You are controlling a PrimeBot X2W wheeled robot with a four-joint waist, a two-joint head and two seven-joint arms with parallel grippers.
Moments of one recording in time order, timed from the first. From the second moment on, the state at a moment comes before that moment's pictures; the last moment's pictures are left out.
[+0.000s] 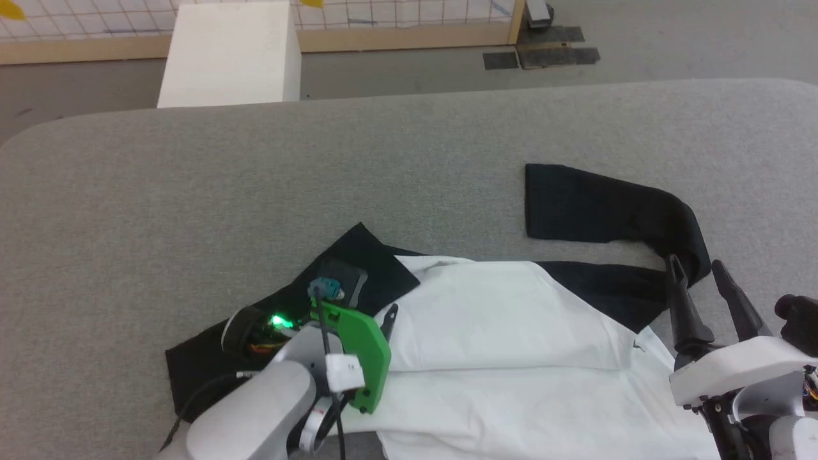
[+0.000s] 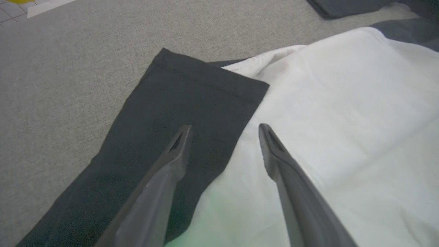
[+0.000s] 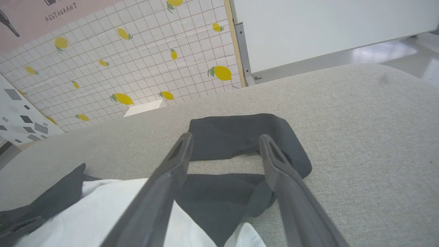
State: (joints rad) left arm -0.49 0.40 -0.93 0.20 -0.69 0.28 0.25; right arm -0.03 -0.05 -0.14 -0.02 0.32 0.13 0.06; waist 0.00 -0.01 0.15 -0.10
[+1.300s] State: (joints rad) left arm -0.33 0.51 -0.50 0.12 -0.89 0.45 -0.08; right arm -0.06 -0.05 -0.15 0.01 0.34 0.13 0.04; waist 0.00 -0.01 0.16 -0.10
